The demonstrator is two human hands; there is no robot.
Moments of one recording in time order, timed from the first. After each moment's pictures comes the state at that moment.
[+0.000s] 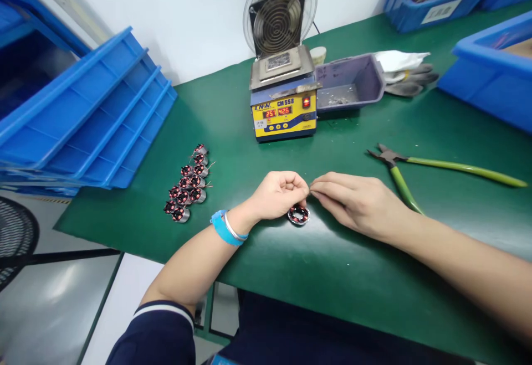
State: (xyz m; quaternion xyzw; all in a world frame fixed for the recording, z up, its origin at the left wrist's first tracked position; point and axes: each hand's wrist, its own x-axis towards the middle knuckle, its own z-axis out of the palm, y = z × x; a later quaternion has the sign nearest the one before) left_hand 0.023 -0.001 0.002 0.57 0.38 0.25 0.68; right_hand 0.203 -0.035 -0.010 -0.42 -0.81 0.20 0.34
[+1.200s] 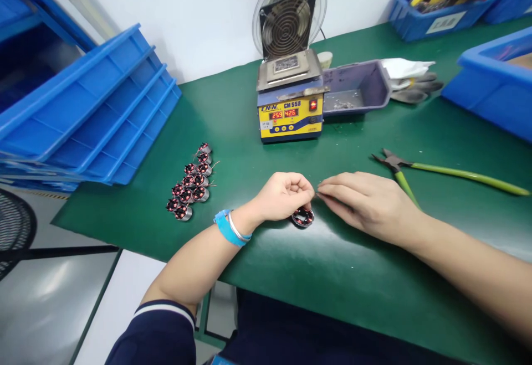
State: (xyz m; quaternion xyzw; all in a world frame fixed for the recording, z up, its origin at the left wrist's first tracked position) left_hand 0.023 -0.002 0.004 0.56 0.39 0.26 0.69; right_hand 0.210 -0.035 -0.004 -0.38 -0.88 0.01 0.30
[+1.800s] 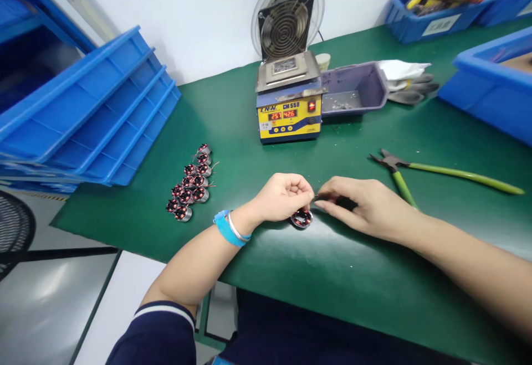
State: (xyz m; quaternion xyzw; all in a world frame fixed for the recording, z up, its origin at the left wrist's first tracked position) left_hand 0.022 -0.003 0.004 0.57 0.38 0.25 0.68; right_hand 0.207 -0.035 -0.002 -0.44 -0.81 0.28 0.29
